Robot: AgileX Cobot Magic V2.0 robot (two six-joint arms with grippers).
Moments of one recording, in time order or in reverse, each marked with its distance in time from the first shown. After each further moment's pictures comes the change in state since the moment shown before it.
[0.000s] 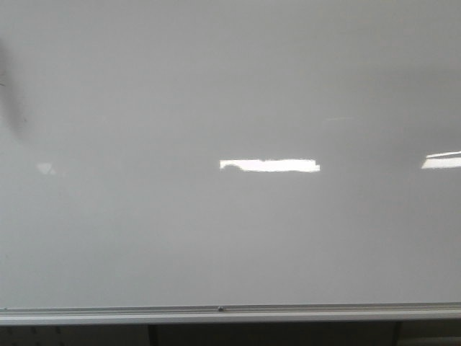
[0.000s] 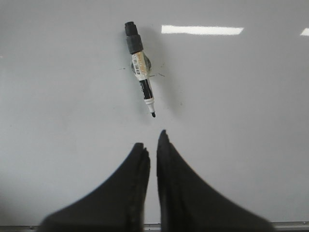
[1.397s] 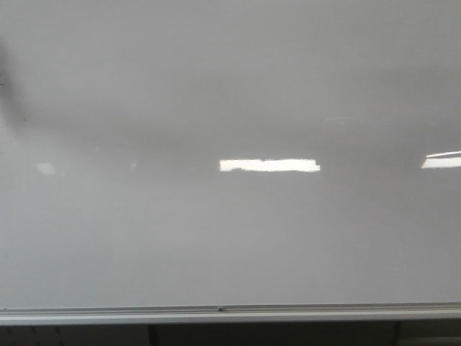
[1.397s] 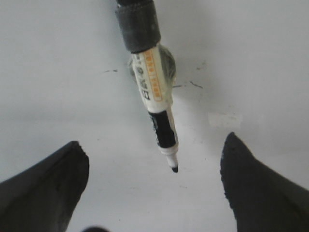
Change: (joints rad) left arm 0.000 0.861 -0.331 -0.002 -0.202 0.000; right arm 0.000 0.001 0.000 0.000 0.004 -0.002
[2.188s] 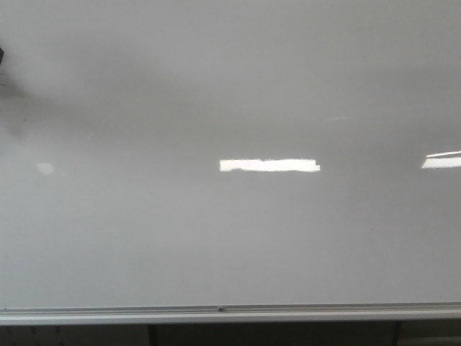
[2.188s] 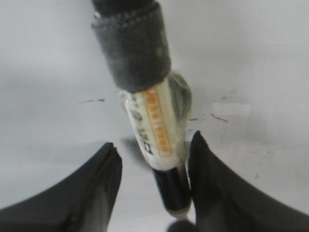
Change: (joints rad) left arm 0.000 0.190 -0.111 0.000 -0.014 0.000; right arm 0.000 0.000 0.000 0.000 0.002 0.000
